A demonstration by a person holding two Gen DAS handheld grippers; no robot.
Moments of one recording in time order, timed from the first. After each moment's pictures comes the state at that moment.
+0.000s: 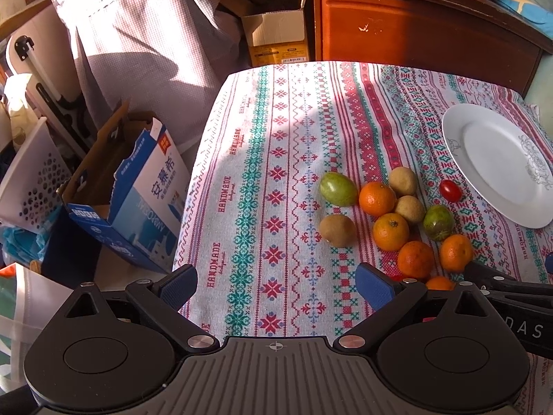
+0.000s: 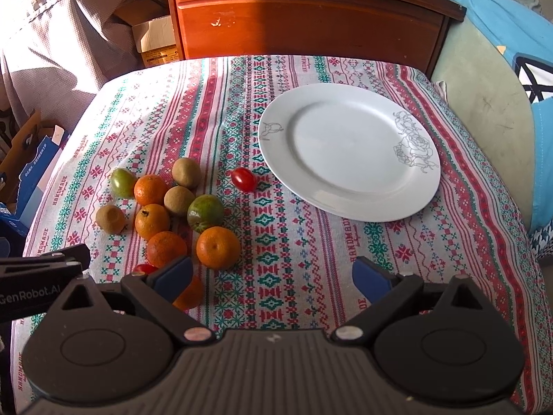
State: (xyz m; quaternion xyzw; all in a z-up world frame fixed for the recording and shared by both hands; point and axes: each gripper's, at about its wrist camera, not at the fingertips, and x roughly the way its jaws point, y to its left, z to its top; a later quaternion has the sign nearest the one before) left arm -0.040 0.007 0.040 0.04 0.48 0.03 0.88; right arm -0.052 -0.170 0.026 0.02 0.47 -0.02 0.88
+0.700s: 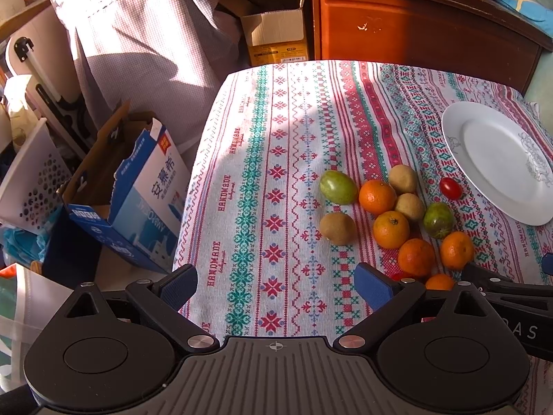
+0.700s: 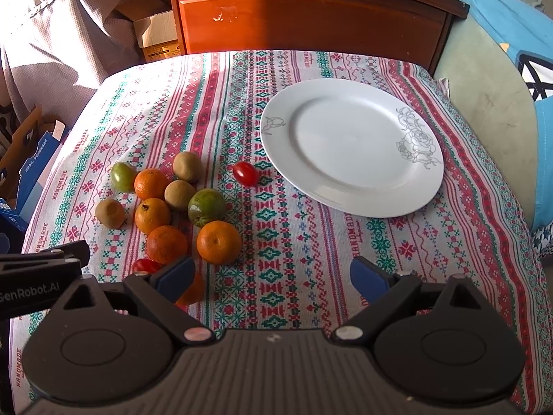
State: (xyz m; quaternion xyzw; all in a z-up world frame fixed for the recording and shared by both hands) left arm -0.042 0.007 0.039 0.04 0.48 0.03 0.88; right arm -0.051 -0.171 0.023 0.02 0.47 -0.01 0.88
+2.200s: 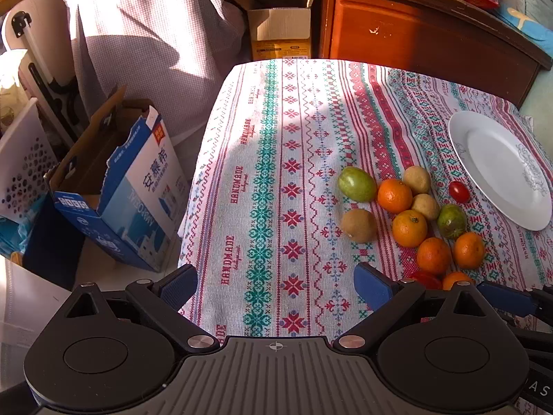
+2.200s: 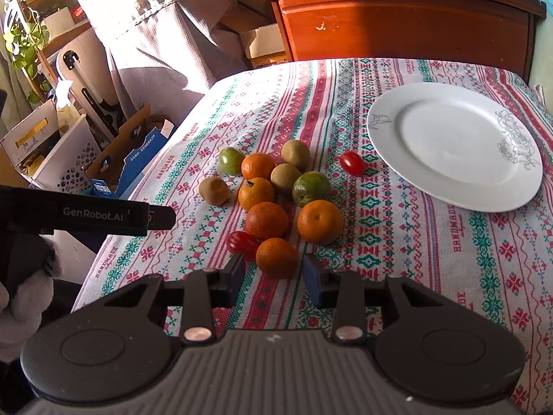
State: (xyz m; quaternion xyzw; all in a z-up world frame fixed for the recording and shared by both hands) left arm -0.042 0.039 0.027 0.00 0.47 0.00 0.88; right arm -0.075 -0.168 0.003 0.07 0.41 0.18 0.89
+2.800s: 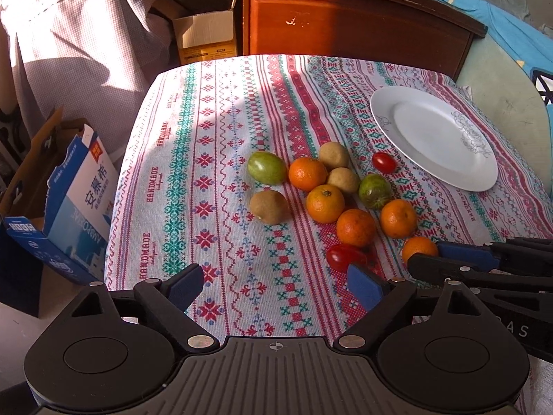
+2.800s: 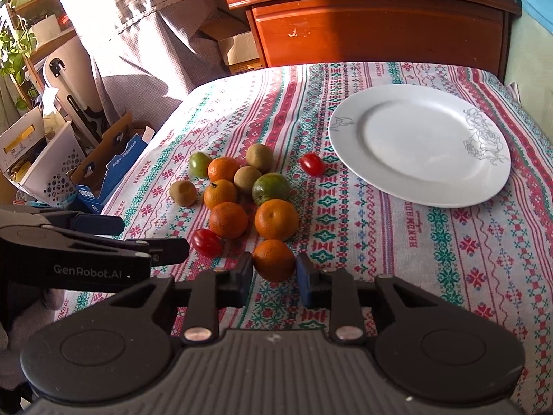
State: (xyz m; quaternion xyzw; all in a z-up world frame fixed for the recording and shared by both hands) left arm -0.059 -0.001 0.019 0.03 0.46 -0.10 0.88; right arm -0.082 -0.199 0.005 0.07 0.41 0.15 0.89
